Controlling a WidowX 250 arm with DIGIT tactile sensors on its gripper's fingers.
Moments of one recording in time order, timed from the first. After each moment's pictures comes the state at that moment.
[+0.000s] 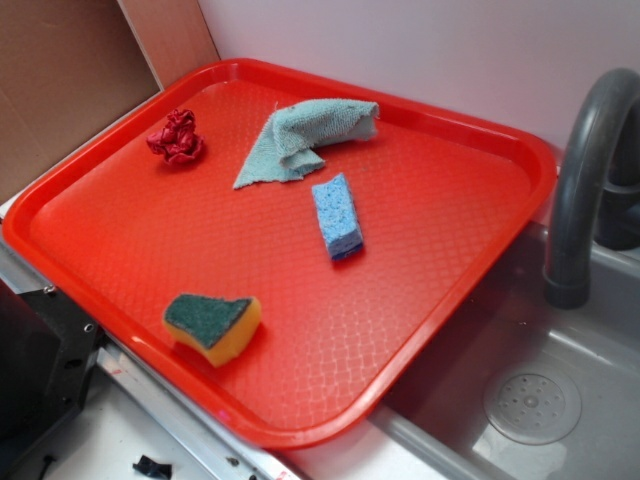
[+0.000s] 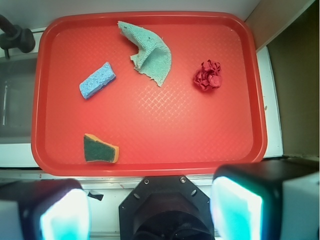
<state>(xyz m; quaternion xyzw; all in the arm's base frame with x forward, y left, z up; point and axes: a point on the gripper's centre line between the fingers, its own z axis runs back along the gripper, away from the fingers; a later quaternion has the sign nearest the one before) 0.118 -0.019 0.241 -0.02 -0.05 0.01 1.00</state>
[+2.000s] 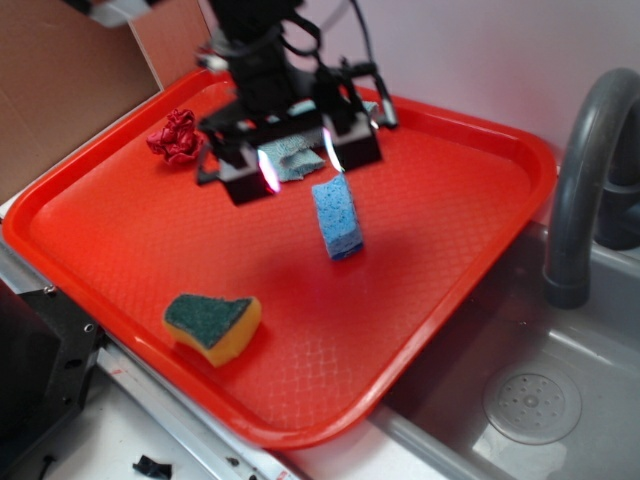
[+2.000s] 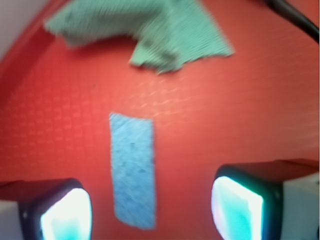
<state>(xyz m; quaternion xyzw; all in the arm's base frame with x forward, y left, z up) 0.246 -0.102 0.057 -0.03 -0.03 0.43 0.90</state>
